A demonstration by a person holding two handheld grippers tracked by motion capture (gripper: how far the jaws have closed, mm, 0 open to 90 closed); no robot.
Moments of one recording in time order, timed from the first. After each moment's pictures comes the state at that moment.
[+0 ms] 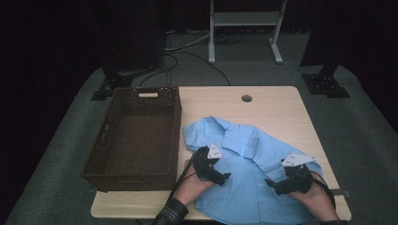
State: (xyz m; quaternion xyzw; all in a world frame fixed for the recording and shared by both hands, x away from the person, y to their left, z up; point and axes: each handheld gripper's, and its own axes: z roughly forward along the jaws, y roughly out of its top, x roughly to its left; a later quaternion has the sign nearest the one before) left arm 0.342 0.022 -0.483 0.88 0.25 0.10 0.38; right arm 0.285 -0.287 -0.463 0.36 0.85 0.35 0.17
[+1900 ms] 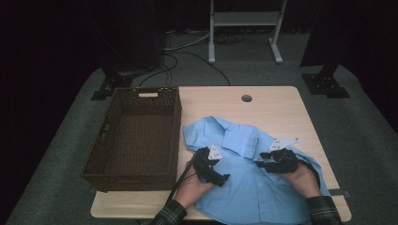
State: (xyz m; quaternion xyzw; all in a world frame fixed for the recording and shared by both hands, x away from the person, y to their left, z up) left arm 0.341 0.021 -0.485 0.89 0.24 0.11 0.37; right arm 0.340 -0.264 -0.462 0.32 0.87 0.35 0.13
